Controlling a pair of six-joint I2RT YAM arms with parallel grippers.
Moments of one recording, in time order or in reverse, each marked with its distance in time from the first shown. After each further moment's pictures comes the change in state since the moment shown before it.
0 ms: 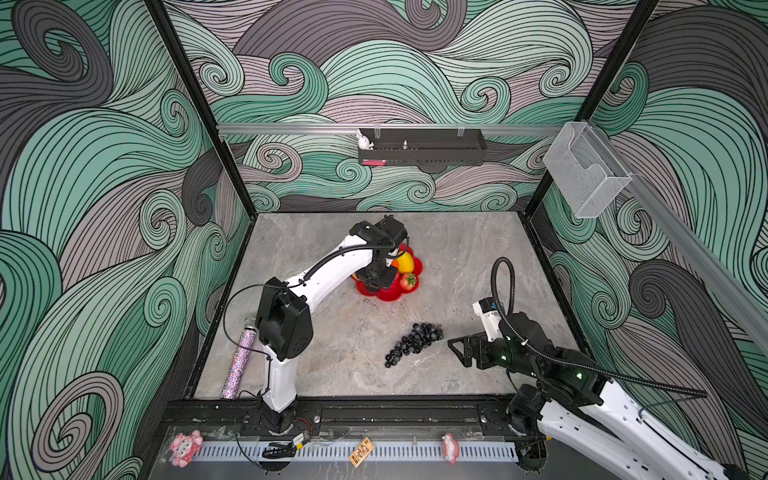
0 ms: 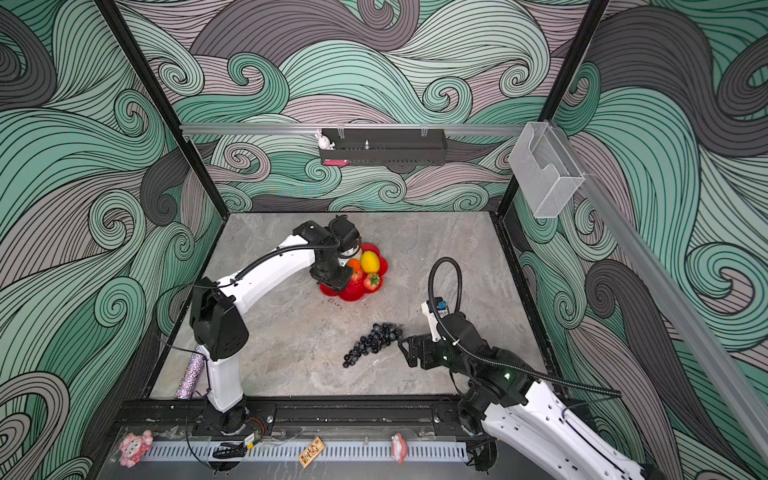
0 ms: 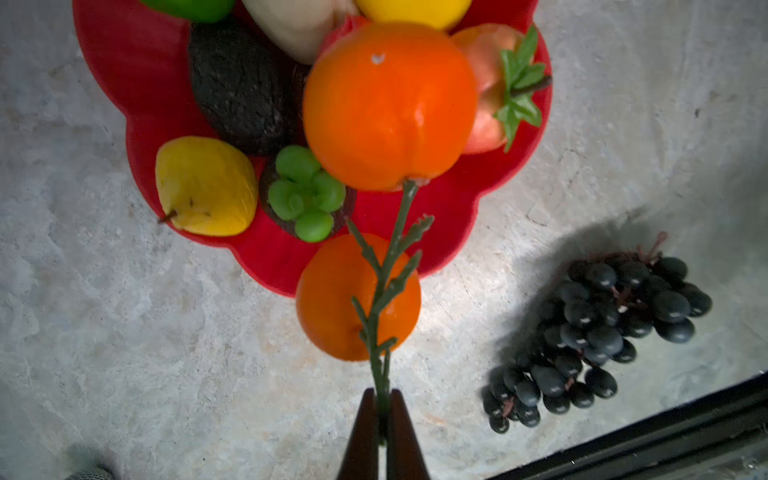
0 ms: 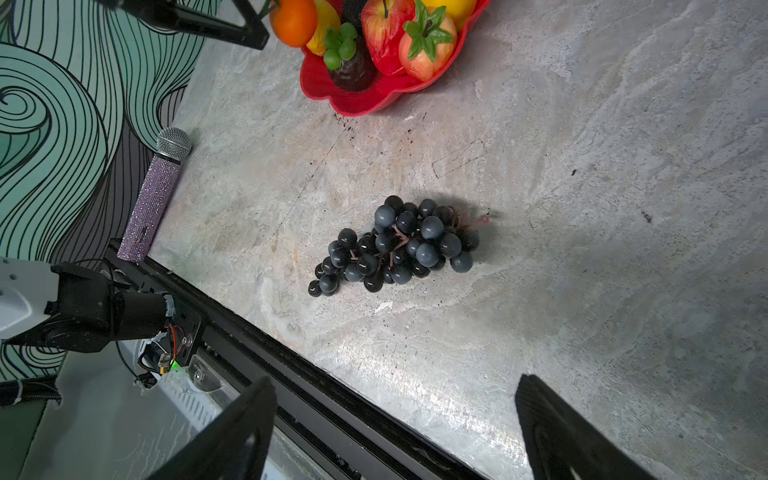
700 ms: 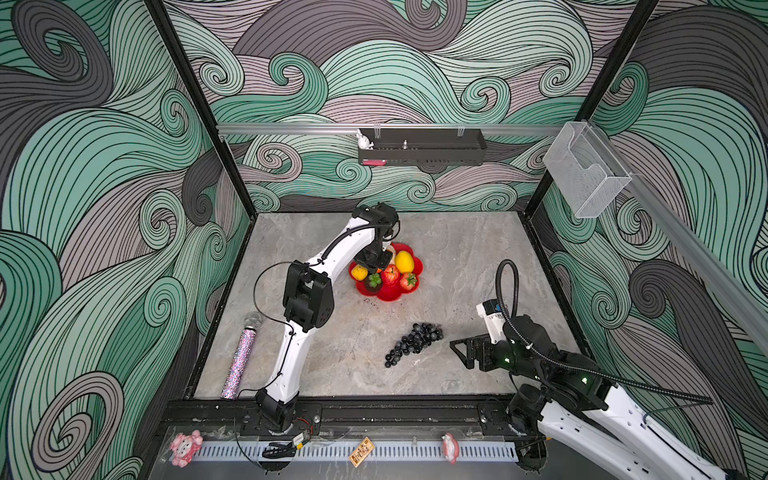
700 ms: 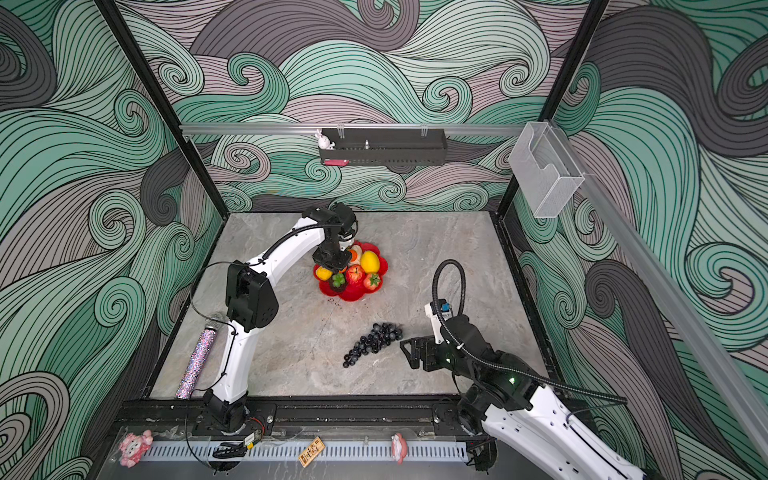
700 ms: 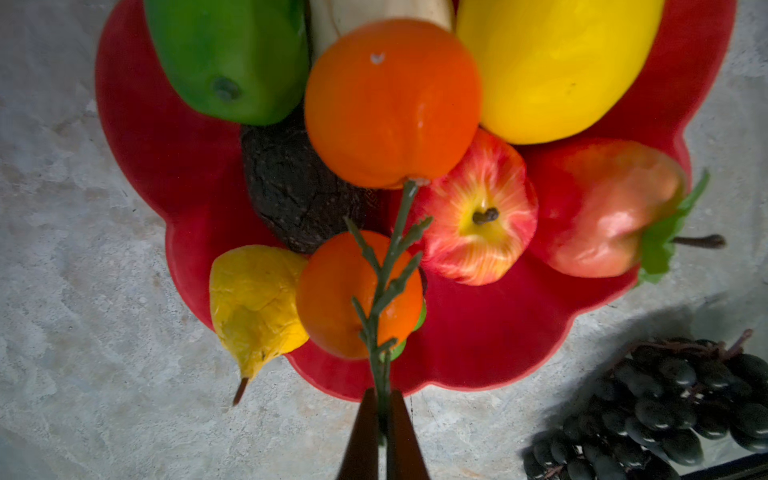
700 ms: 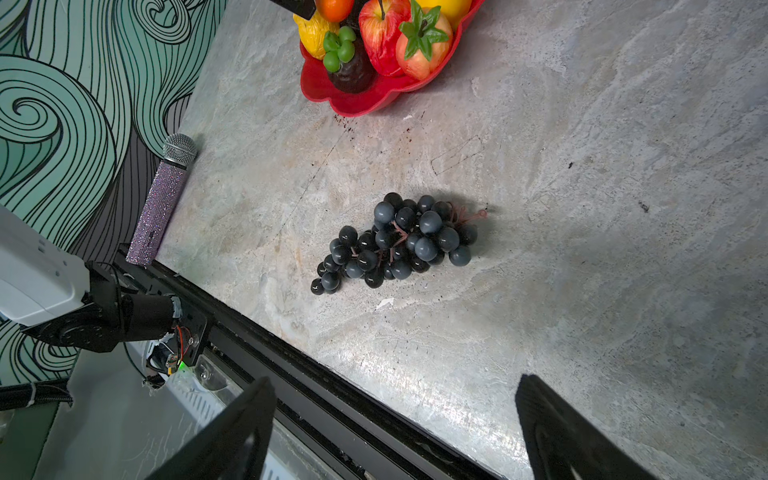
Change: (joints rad) left arm 0.121 0.286 0.321 -0.115 0.047 0.086; right arm 0.000 -0.034 -0.009 -0.015 -0.001 0.023
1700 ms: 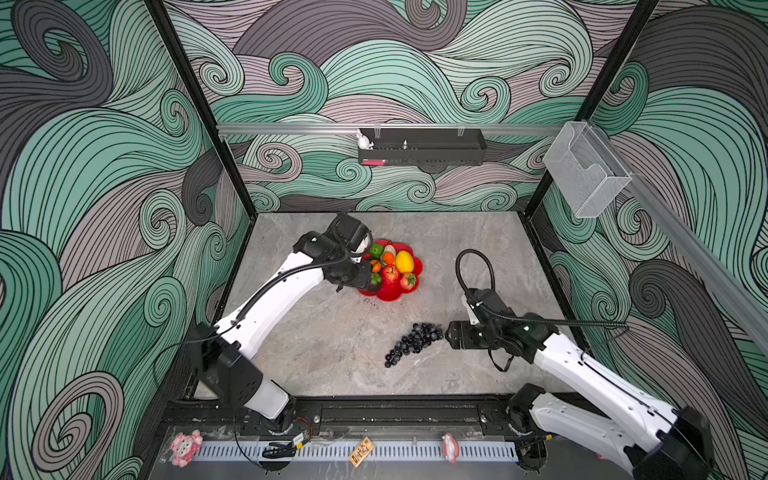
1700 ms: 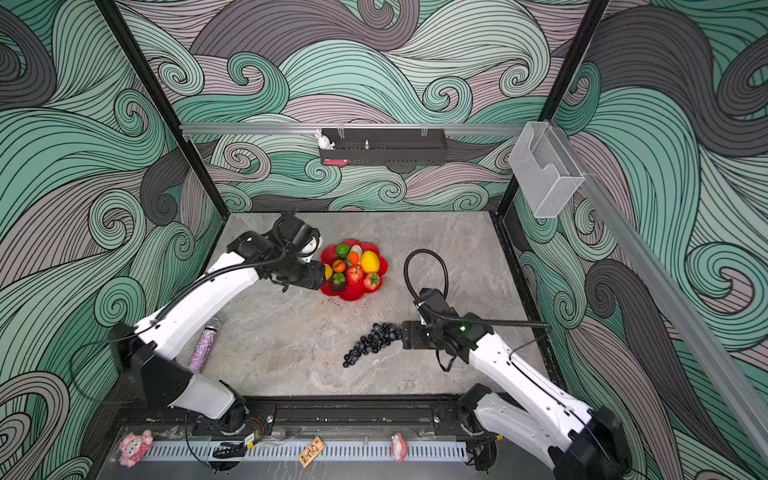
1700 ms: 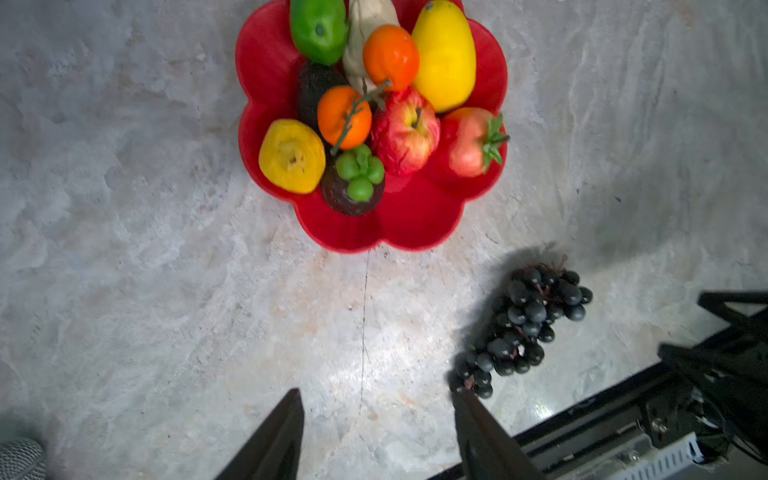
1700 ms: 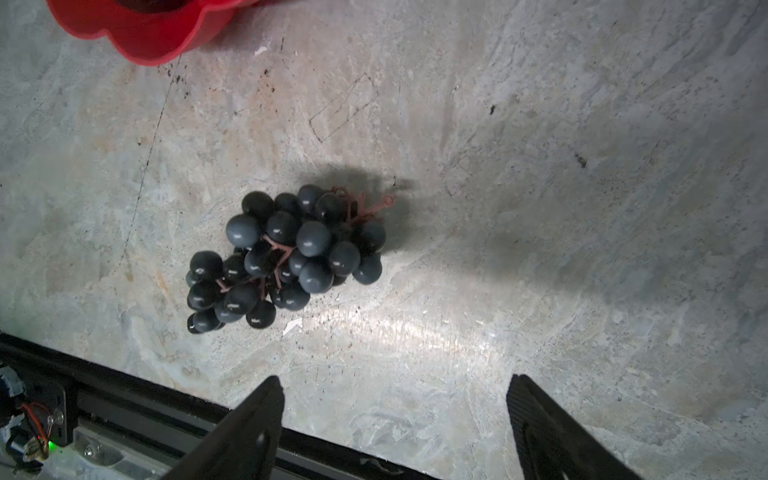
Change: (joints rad) left arm -0.036 -0.871 -0.805 0.351 0.058 -0.231; right arm -0.181 0.508 0.090 0.046 0.005 -0.064
